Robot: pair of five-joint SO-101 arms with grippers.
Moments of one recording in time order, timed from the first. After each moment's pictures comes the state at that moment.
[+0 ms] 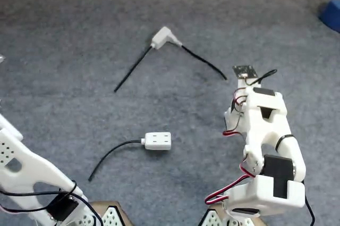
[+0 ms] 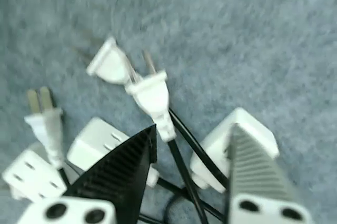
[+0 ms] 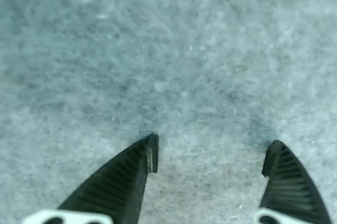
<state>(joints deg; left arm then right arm) -55.3 55.9 -66.7 98.3 -78.5 3.5 0.0 35.9 57.2 13.7</state>
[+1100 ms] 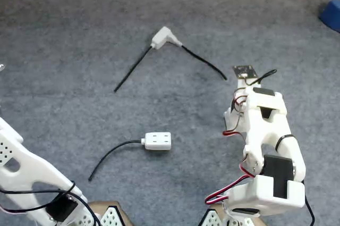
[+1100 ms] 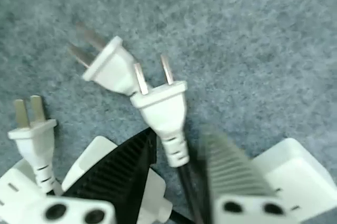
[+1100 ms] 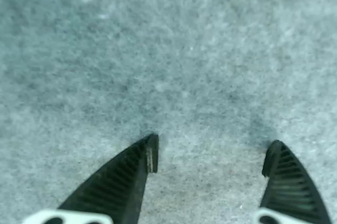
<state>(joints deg) -57.4 63.3 -67.1 90.2 -78.5 3.3 0.0 35.9 57.2 13.7</state>
